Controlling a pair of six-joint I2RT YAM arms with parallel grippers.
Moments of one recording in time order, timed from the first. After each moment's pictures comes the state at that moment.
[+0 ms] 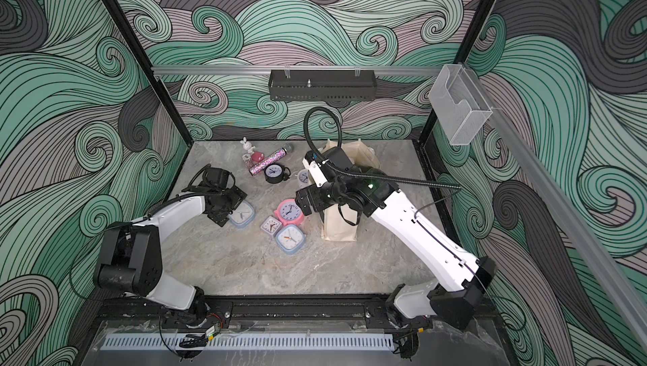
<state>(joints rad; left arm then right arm) -0.13 1.56 0.96 -0.55 0.00 -1.07 0.79 1.39 1.59 -1.05 -0.07 0.22</state>
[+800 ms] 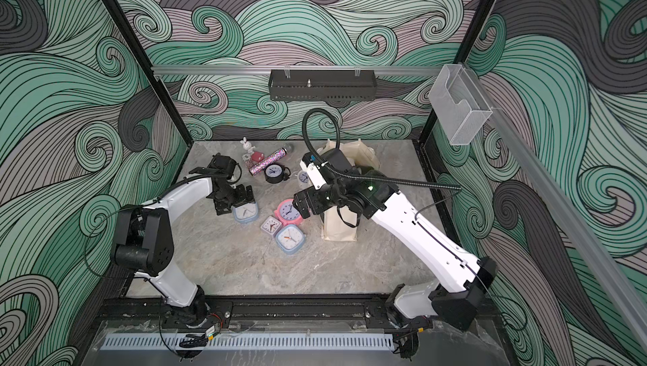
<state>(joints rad) -0.16 1.69 1.20 -0.84 0.14 -0.48 0.83 1.38 1.58 -1.04 -0.09 0.22</state>
